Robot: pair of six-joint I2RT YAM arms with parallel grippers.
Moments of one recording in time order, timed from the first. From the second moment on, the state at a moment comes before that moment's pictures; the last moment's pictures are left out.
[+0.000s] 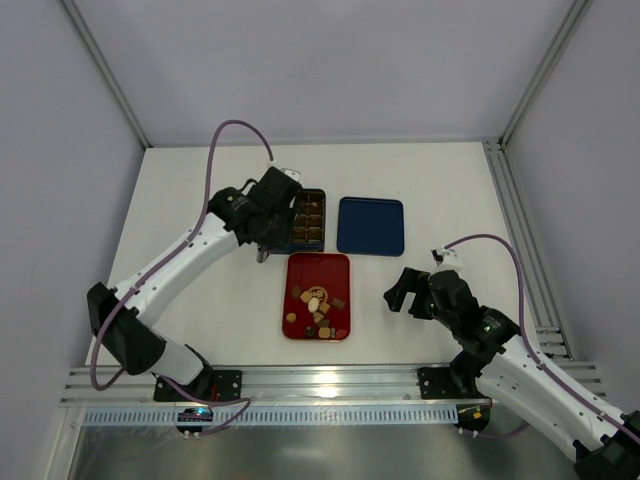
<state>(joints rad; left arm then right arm) -0.67 1.53 1.53 -1.05 -0.29 -0.32 0.64 0.56 0.38 -0.49 0.17 0.73</state>
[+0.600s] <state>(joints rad) -1.12 1.32 1.29 -1.08 -0.28 -0.53 0.64 0.53 0.38 -0.51 0.18 0.73</state>
